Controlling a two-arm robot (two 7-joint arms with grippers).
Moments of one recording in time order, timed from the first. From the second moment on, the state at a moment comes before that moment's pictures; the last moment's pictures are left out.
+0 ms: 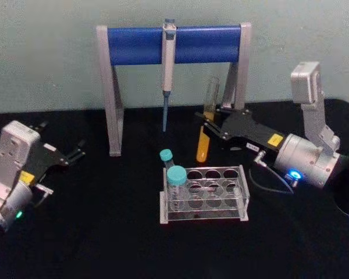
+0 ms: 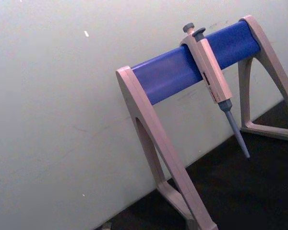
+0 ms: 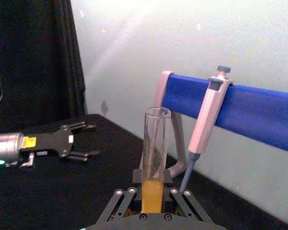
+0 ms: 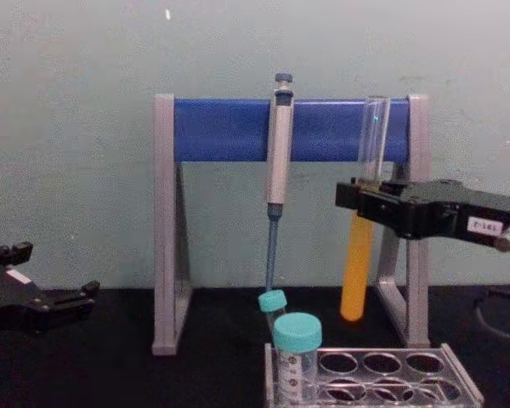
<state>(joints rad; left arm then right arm) -0.20 0.60 0.45 -1.41 -0.25 -0.12 0.03 0.37 0.46 -0.45 -1.44 0.55 0.01 0.58</state>
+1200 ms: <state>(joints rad) -0.20 0.60 0.45 -1.41 -0.25 -0.12 0.03 0.31 0.49 -0.37 -1.49 0.52 0.06 0.45</state>
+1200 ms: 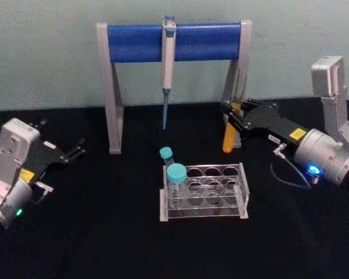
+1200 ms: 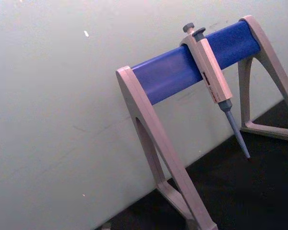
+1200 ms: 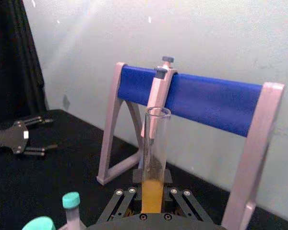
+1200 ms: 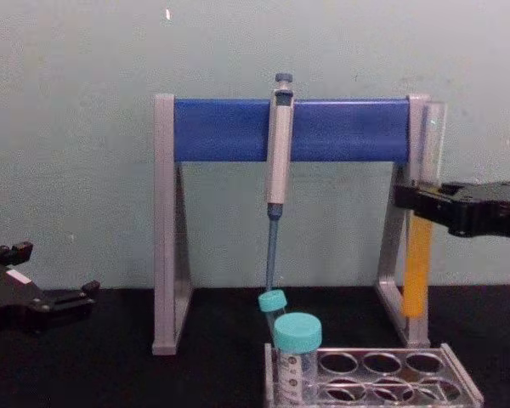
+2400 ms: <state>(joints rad) -0.20 0.60 0.45 -1.41 -0.25 -0.12 0.03 0.37 0.46 -0.42 -1.44 0.54 0.03 0.51</state>
